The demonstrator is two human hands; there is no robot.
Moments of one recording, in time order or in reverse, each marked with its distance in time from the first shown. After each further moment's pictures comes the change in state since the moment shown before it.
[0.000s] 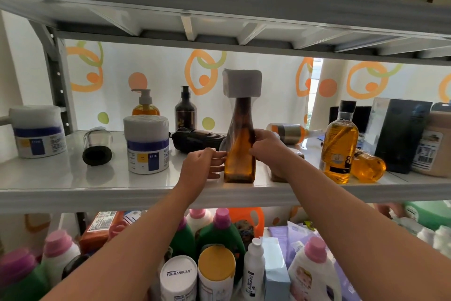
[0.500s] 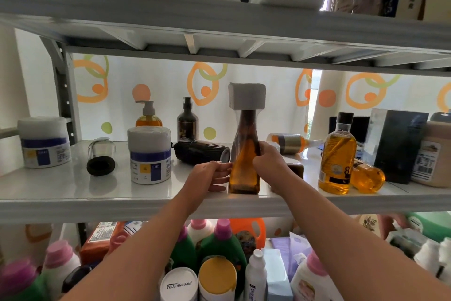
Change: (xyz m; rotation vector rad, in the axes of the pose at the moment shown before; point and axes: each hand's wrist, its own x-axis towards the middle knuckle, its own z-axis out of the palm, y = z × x) left_hand -0.006 0.007 -0.001 -0.071 -0.186 -0.091; right_hand -0.007 0.004 0.005 -0.040 0.079 0.009
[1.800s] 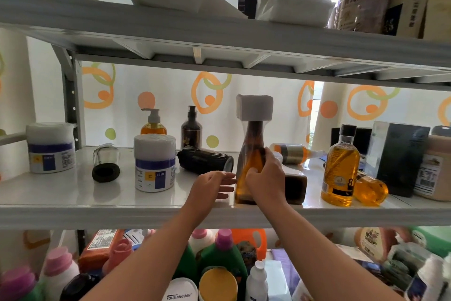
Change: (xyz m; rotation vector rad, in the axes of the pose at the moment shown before) left_hand -0.004 -0.007 0.001 0.064 0.051 0.122; right_hand -0.022 -0.001 0.027 -0.004 0.352 -0.136
